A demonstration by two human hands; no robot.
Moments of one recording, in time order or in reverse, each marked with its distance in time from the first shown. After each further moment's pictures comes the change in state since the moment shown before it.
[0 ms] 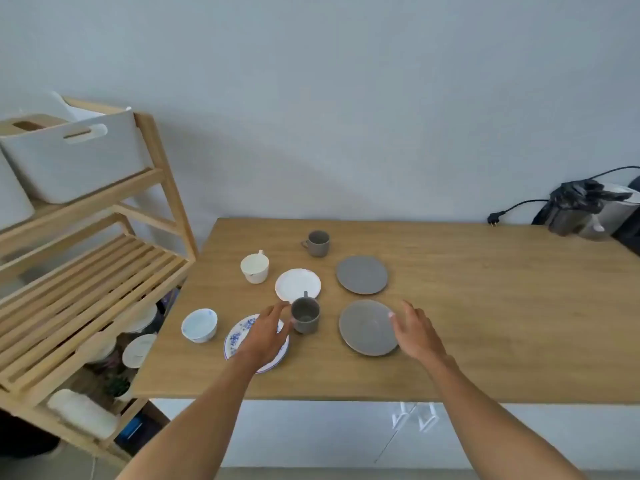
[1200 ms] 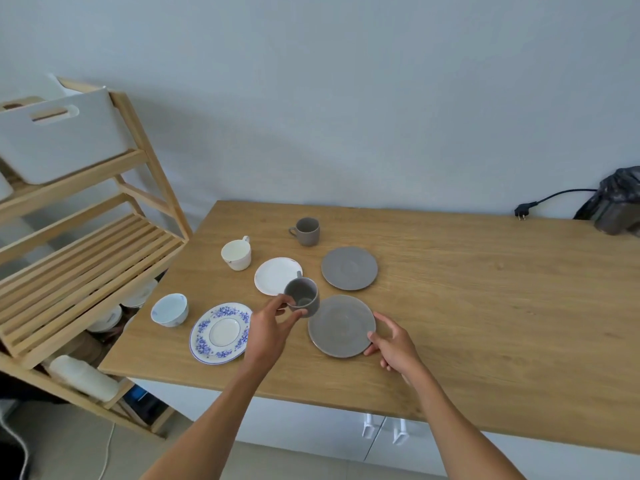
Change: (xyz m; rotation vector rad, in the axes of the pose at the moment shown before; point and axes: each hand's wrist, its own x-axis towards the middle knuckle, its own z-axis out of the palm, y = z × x) left_hand 0.009 0.096 0.069 -0.288 0.445 -0.119; right_hand 0.043 0.062 0.014 0.573 -0.326 0.066
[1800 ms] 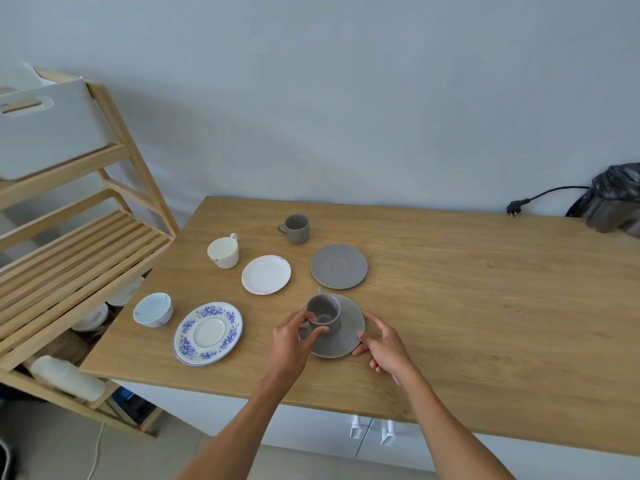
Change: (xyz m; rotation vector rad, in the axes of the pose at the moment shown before) left_hand -0.023 0.007 0.061 0.006 -0.113 0.105; right_hand 0.004 0.002 -0.005 0.023 -0.039 0.005
